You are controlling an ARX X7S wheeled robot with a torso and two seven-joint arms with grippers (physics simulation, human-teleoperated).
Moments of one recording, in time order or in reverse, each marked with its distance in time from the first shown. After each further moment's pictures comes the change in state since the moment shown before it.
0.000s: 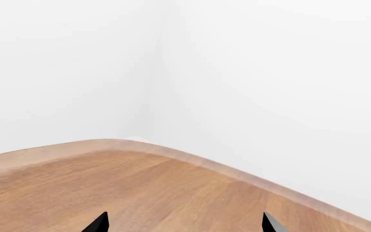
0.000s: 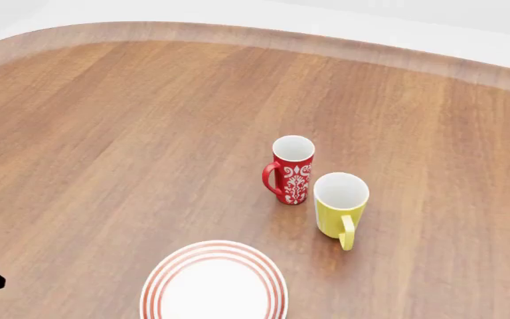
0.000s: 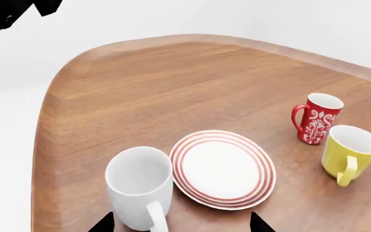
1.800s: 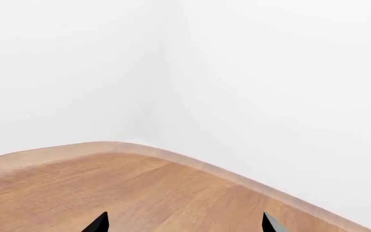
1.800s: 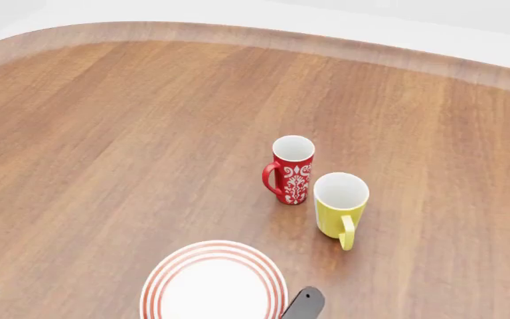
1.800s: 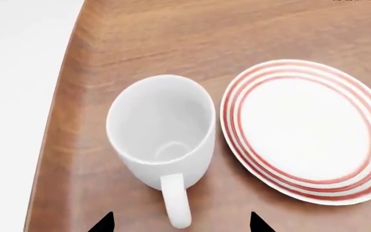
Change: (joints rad) left arm 0.052 -0.027 0.005 0.086 -0.051 0.005 -0.075; right arm 0.787 -0.154 -0.632 0.583 -0.148 0.302 -0.344
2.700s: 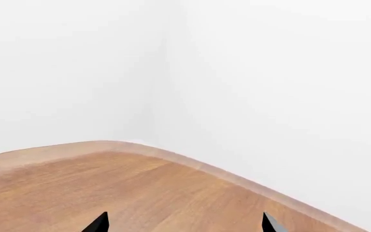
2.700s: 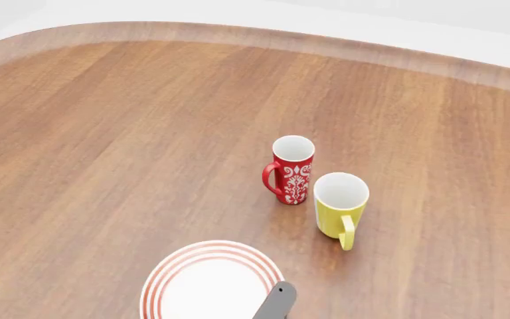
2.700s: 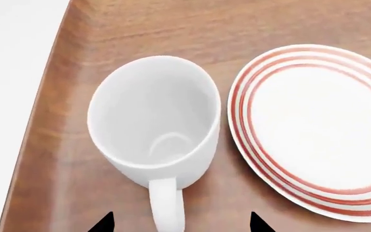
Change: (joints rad) left arm 0.011 -0.017 -0.002 0.018 -0.035 0.004 -0.025; right arm 0.120 -0.080 -0.143 0.203 -0.096 -0.055 -0.095
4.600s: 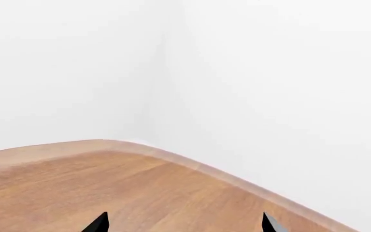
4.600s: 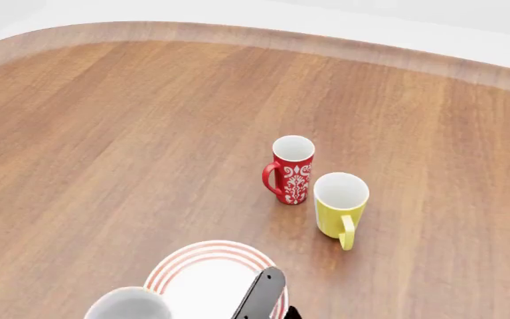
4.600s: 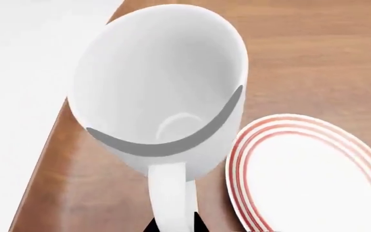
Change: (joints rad) left arm 0.006 -0.029 0.014 0.003 -0.040 0.026 -0.036; right arm -0.025 -0.006 0.014 -0.033 -0.006 -0.182 0.021
